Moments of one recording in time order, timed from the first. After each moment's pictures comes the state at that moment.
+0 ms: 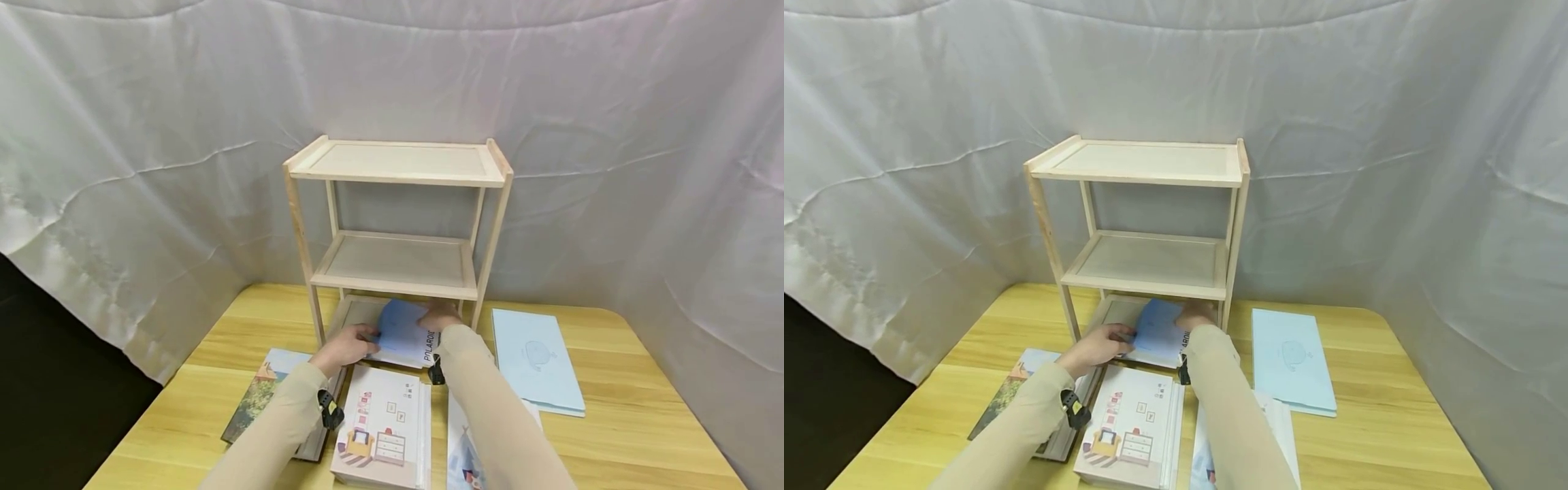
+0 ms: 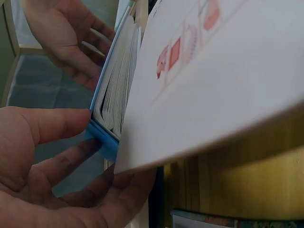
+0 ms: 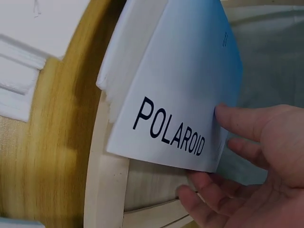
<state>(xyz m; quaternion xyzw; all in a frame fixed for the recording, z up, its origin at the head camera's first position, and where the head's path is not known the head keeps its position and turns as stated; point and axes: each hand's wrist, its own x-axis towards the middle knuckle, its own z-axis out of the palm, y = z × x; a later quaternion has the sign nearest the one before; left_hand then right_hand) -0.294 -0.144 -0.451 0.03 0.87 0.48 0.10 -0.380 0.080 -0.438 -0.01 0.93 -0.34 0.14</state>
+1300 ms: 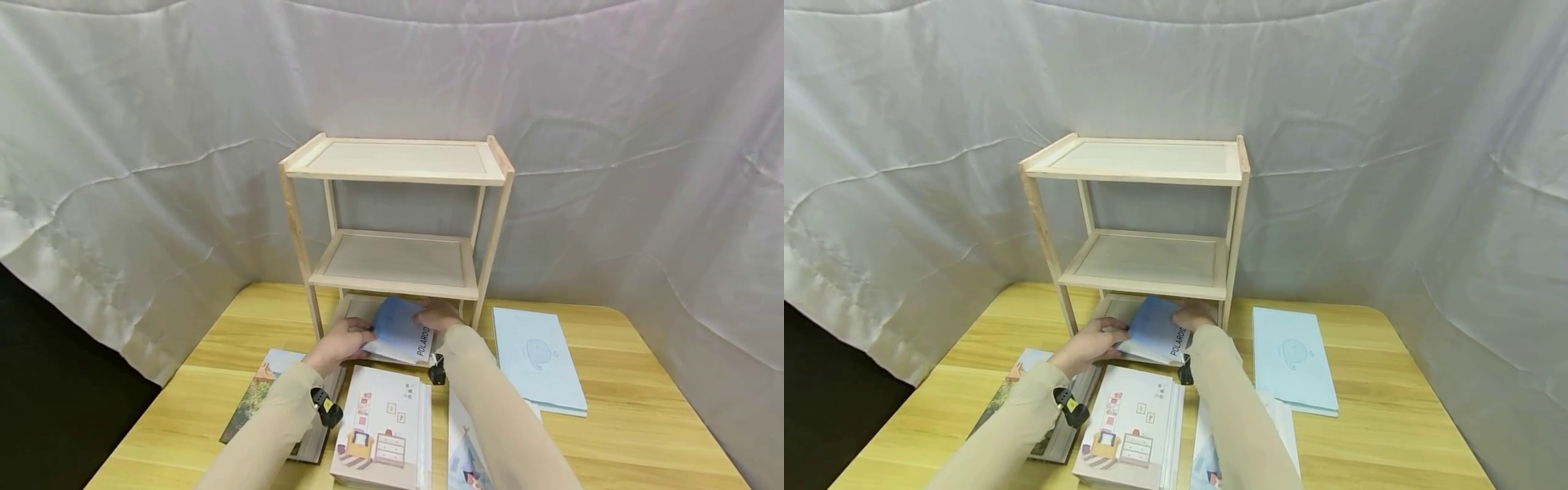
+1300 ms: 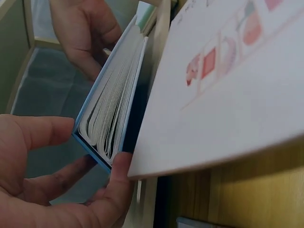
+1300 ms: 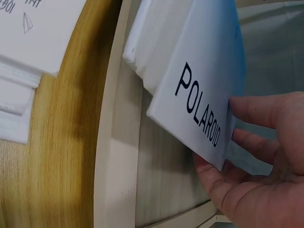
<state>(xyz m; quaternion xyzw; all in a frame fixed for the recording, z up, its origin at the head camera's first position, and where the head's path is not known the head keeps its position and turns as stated) -0.285 -0.155 -0.452 -0.04 0.78 0.61 0.12 -0.371 0.075 -0.446 -0.02 0.89 -0.43 0.16</state>
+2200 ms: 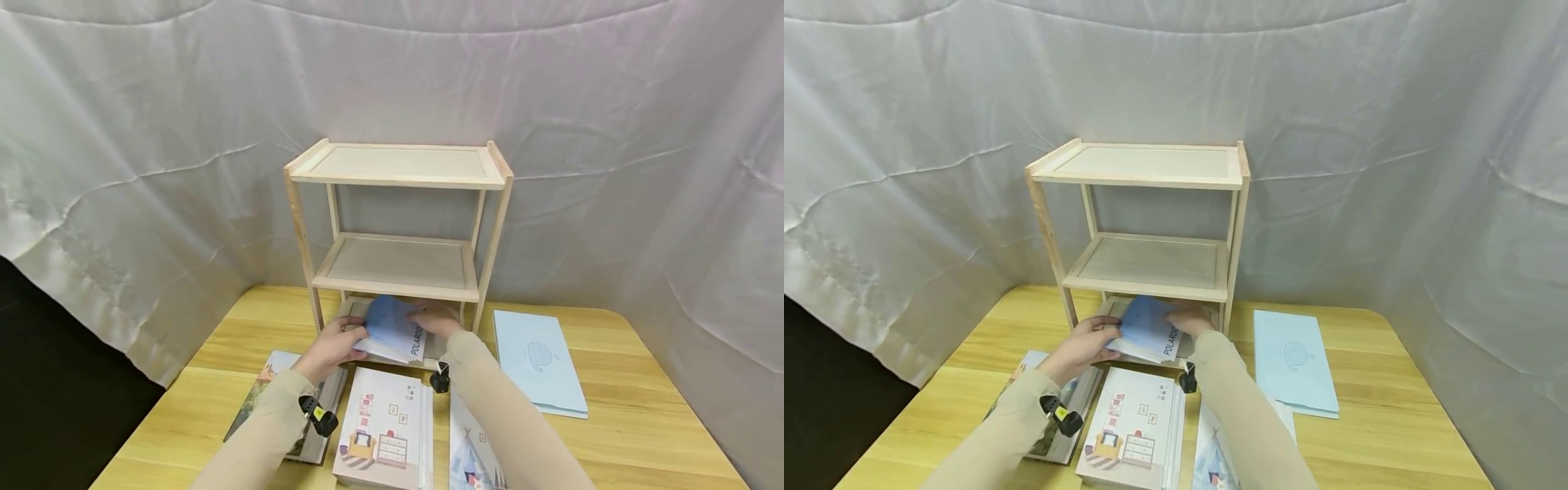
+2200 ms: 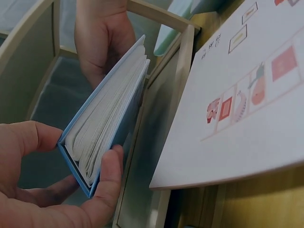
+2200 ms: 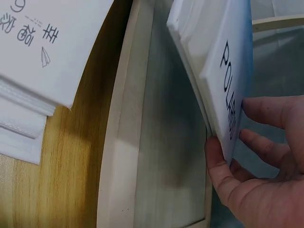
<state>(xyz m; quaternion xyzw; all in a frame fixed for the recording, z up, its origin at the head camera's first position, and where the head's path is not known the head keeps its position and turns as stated) -0.270 -0.159 -0.435 -0.05 0.74 0.67 0.08 -0.371 0.070 -0.448 -0.05 0.88 -0.45 0.15</state>
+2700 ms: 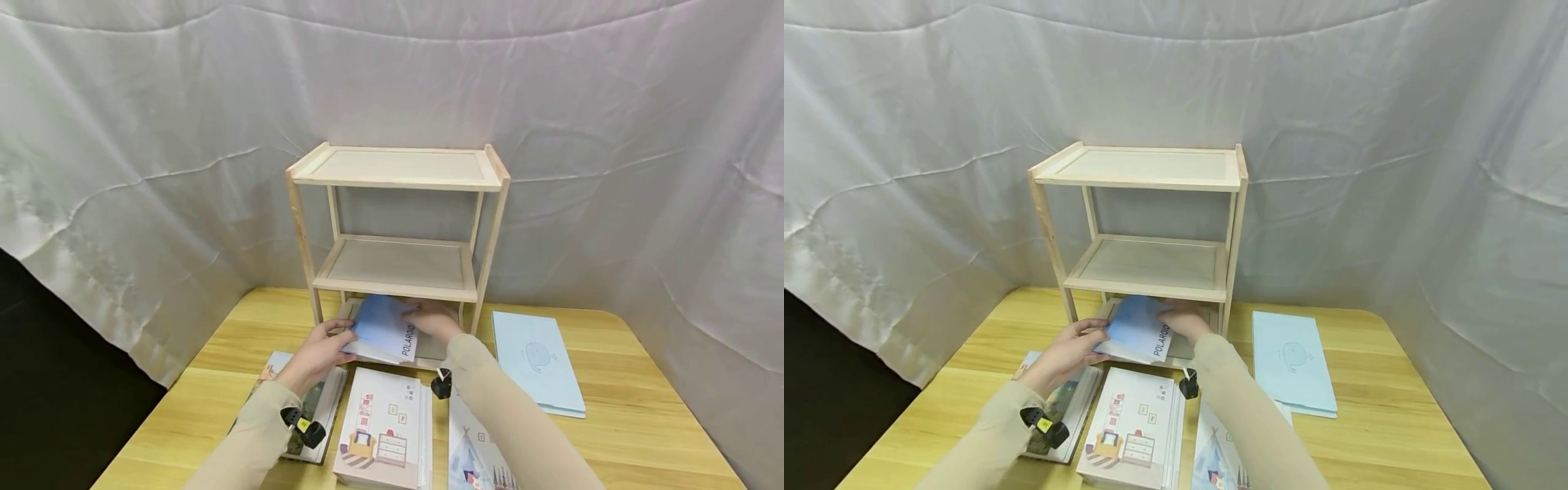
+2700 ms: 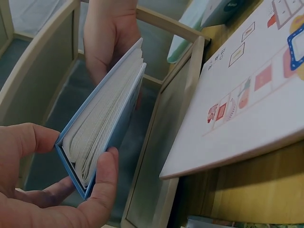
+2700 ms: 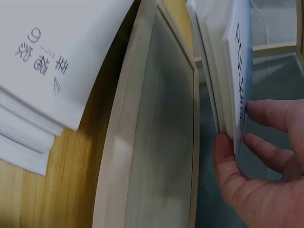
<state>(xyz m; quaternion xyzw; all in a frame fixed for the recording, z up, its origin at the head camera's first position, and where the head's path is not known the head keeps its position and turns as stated) -0.252 -0.176 -0.431 -0.05 0.72 0.69 0.06 -0.351 0.064 -0.432 -0.09 0.87 -0.46 0.12</state>
